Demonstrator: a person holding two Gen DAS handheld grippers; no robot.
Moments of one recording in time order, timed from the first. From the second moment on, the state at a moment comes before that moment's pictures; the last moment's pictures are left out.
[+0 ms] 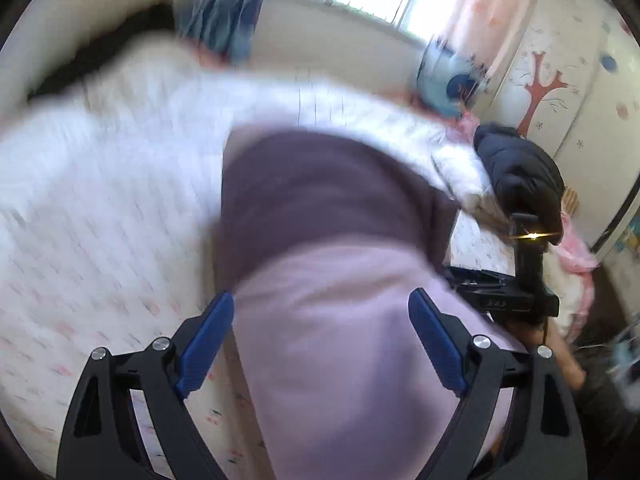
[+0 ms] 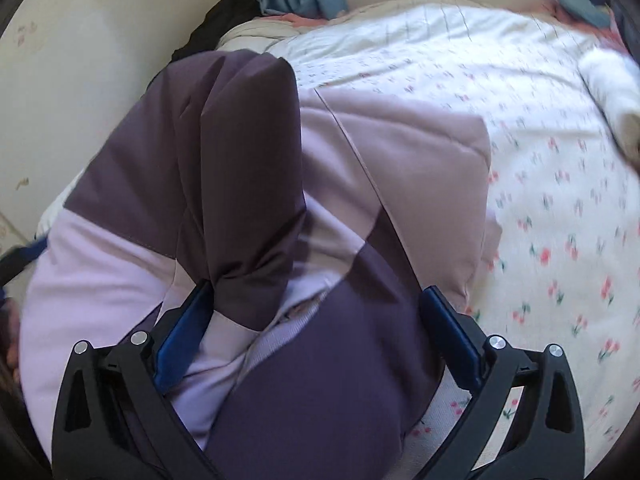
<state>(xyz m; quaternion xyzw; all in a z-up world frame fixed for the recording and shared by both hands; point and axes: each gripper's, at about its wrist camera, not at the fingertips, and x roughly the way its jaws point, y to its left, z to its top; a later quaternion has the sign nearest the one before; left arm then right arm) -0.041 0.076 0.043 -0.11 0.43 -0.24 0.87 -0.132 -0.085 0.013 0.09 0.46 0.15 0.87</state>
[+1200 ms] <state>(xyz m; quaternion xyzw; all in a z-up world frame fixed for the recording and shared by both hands) -0.113 0.041 0.015 -0.04 0.38 -0.11 0.92 -0.268 -0.076 0.078 0.11 0.39 0.20 0.89</state>
